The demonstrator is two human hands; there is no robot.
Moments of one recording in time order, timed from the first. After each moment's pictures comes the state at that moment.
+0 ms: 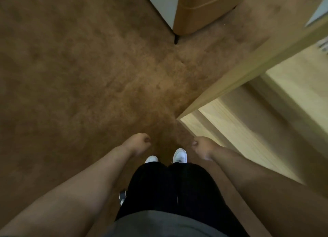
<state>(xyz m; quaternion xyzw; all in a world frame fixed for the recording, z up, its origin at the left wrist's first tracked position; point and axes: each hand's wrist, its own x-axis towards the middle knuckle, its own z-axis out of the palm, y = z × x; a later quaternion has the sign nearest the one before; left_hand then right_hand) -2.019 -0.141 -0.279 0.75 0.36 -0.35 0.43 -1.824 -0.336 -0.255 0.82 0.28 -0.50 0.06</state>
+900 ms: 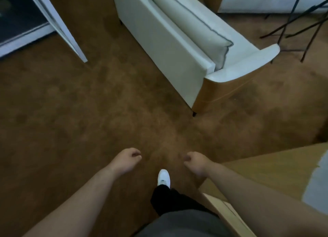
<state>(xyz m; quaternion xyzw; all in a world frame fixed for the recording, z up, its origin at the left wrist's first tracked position) -1.959 0.174 -0.035 0.73 0.47 -0.17 0.46 -1.734 -0.004 -0.078 0.80 0.32 -0.50 -0.02</state>
